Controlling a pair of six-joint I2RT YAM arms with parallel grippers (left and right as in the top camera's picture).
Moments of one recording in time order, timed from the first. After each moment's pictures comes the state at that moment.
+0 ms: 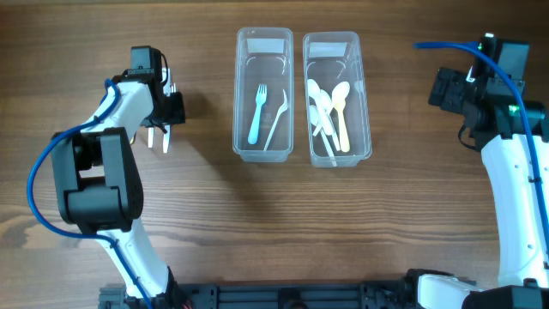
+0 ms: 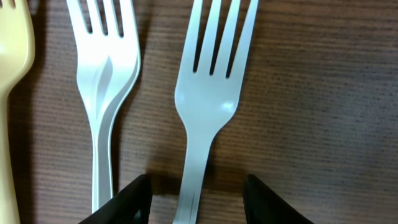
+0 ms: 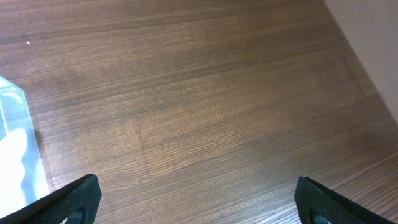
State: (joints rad) left arm 0.05 2.06 1.36 -0.62 -0.03 -0.08; right arm -0.11 1.41 1.30 -0.77 0.30 0.08
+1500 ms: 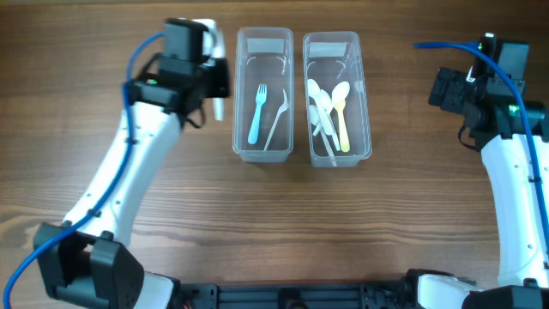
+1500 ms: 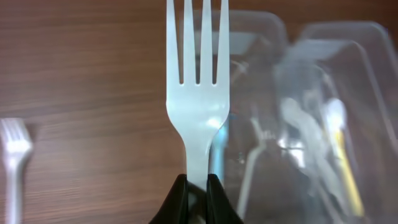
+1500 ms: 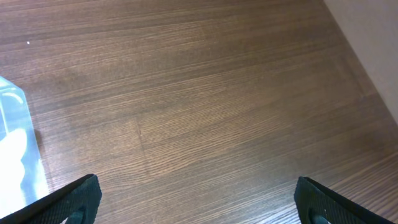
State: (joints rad) left arm -0.30 1.63 1.41 -0.65 0.00 -0.24; right arm -0.11 1.41 1.30 -0.77 0.30 0.08
